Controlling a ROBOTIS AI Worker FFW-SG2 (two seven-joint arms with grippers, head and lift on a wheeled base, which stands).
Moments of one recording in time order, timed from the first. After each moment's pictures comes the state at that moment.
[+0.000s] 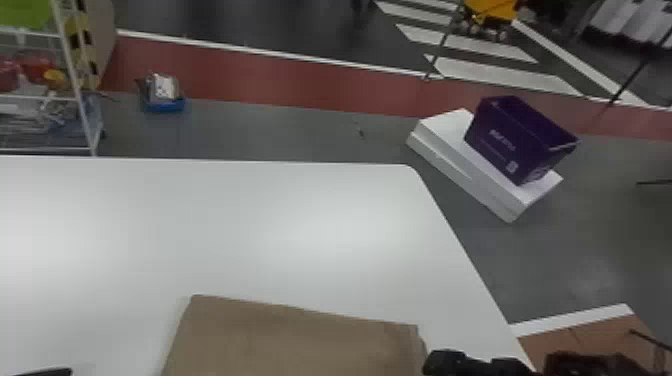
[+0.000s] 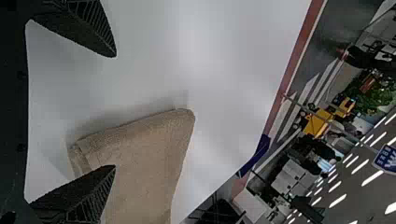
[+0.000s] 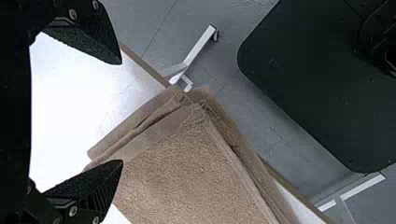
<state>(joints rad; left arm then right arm) 0.47 0.00 0.24 -2.24 0.00 0.99 -1.03 0.65 -0.30 -0.61 -2.19 1.08 -0.99 1.22</state>
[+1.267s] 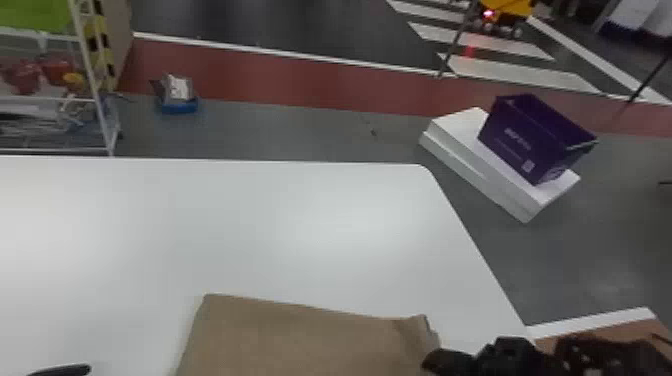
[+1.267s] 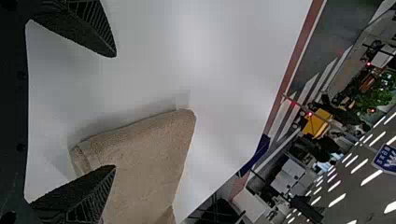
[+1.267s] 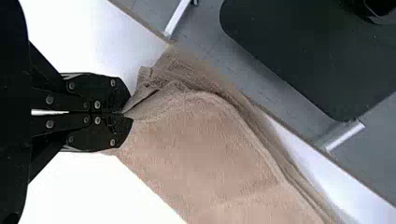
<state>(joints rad) 0.48 0.00 0.25 -2.23 0.00 0.97 -1.04 0.61 -0.28 -0.56 -2.21 0.93 -0.90 1.25</state>
